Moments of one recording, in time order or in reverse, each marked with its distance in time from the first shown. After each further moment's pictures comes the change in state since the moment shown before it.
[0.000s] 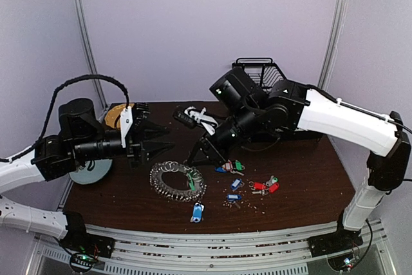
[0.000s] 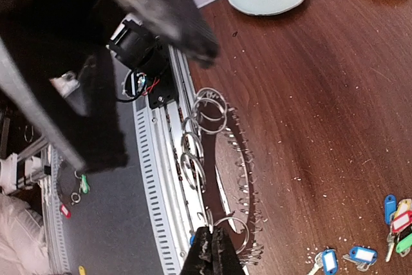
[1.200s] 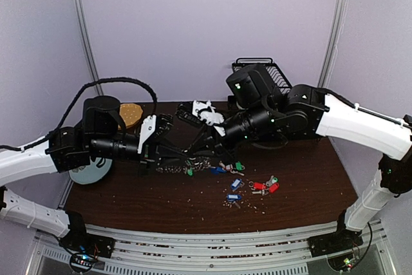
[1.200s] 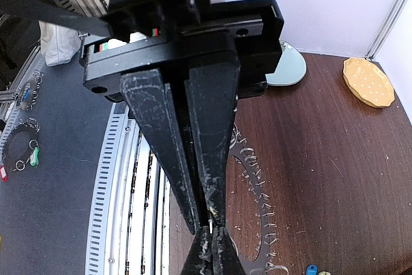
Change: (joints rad) left arm 0.000 0.152 0.086 -0.132 0.169 0.000; right arm 0.020 -0.122 -0.132 0.203 0.031 -0.385
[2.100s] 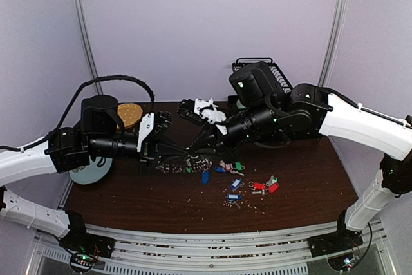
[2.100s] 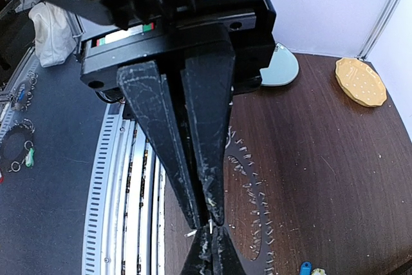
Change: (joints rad) left arm 0.000 -0.008 -0.007 0.042 -0.001 -0.004; right arm 0.001 -0.013 0.000 -0.002 0.030 0.000
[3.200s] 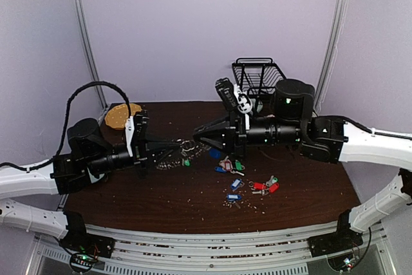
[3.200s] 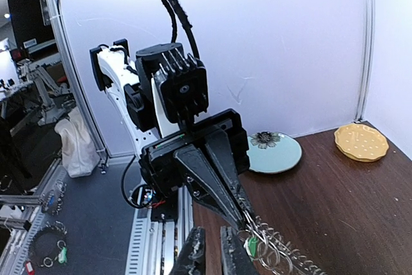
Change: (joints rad) left arm -0.001 -0.124 -0.309 0.492 -0.152 -0.204; right arm -0.026 -0.247 -0.460 0.710 -0.053 0.340
